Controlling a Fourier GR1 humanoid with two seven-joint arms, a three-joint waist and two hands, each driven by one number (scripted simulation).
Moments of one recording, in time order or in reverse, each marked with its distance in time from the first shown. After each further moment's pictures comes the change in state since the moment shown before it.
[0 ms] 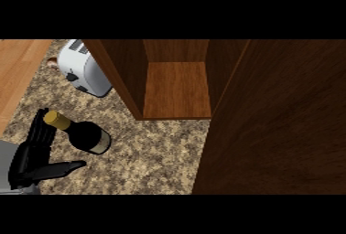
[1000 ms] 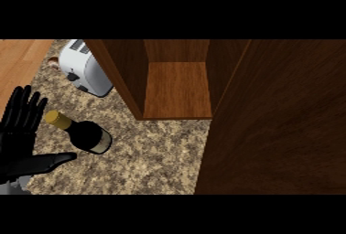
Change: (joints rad) left arm 0.001 -0.018 -0.048 -0.449 0.078 0.097 0.350; right arm 0.038 0.071 -0.066 -0.004 -0.025 0.105 -0.003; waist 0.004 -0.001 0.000
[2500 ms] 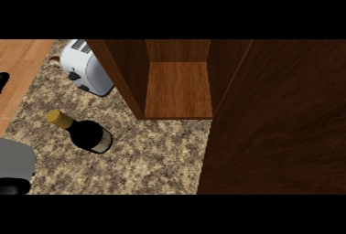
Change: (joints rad) left arm -0.161 0.082 -0.026 -0.482 0.119 0.180 0.507; right arm 0.134 0.132 -0.093 0.011 -0.049 0.188 -0.113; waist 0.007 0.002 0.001
